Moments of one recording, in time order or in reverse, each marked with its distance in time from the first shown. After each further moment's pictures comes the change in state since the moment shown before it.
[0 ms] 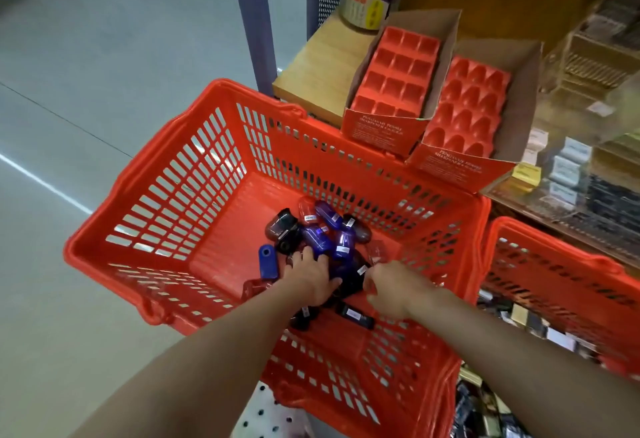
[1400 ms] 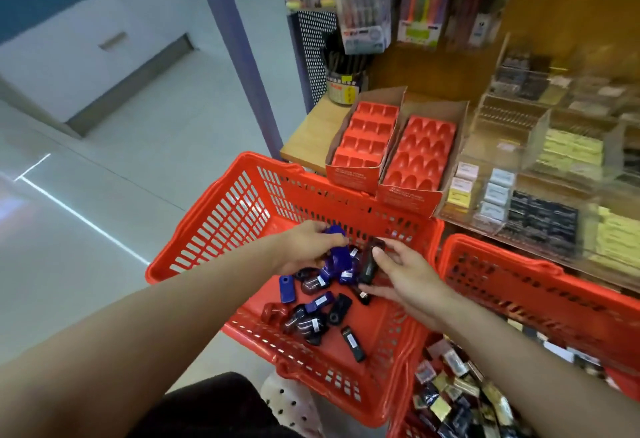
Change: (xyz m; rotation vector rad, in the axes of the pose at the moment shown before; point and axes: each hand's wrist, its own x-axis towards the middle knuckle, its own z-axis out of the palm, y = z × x) left_hand -0.120 0.052 -0.148 -0.979 -0.009 0.005; right_hand -0.085 0.011 -0.041 1.724 0.218 -0.203
